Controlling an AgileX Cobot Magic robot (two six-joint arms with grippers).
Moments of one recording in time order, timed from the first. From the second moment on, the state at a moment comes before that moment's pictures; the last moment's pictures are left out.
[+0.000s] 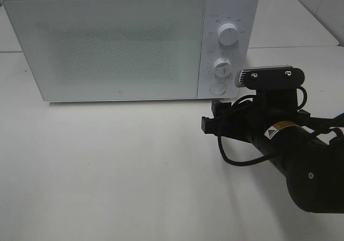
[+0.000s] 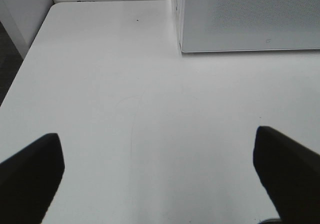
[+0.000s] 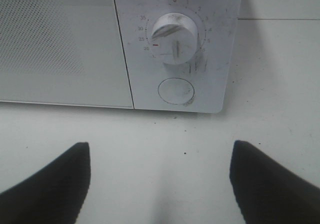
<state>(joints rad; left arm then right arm) 0.06 0.00 -0.50 -0.07 1.05 0.08 0.77 1.78 -0.41 0.72 -1.04 -0.18</state>
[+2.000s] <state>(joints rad) 0.06 0.00 -0.50 -0.07 1.05 0.08 0.77 1.78 -0.42 0.75 -1.04 1.37</state>
